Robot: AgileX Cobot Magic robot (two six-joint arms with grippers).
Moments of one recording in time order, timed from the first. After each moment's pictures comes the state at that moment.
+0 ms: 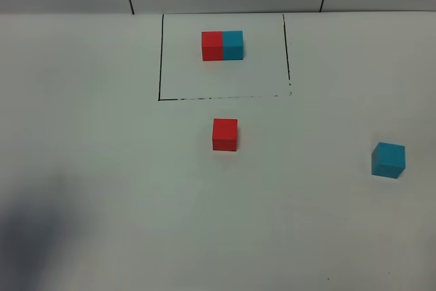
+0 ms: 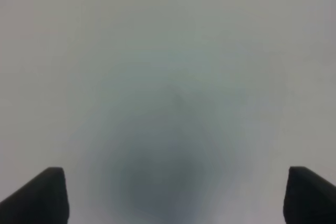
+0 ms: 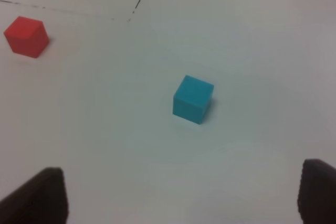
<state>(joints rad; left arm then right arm) -0.03 0.73 -0.79 -0.08 0.96 0.11 0.09 0.00 -0.49 0.00 1.05 -0.03</state>
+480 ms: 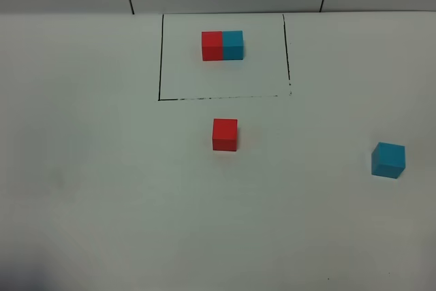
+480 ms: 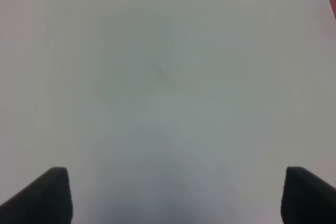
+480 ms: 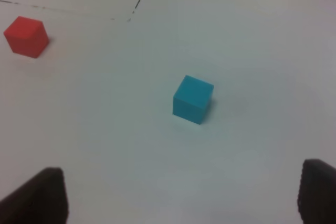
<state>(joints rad) -0.03 0.23 -0.53 -0.12 1.03 0.10 0.09 0.00 -0.49 0.00 1.05 -0.03</state>
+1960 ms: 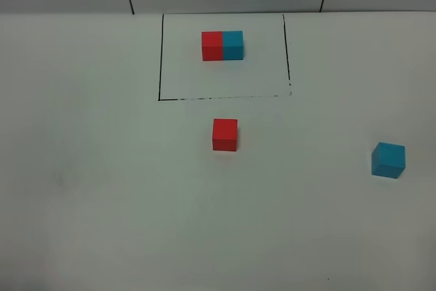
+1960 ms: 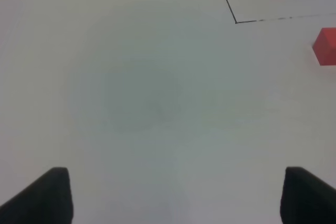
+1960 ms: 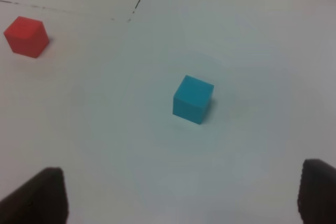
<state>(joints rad) -0.03 0.00 -0.50 -0.12 1.04 0.10 0.09 0.00 -0.49 0.00 1.05 -0.03</state>
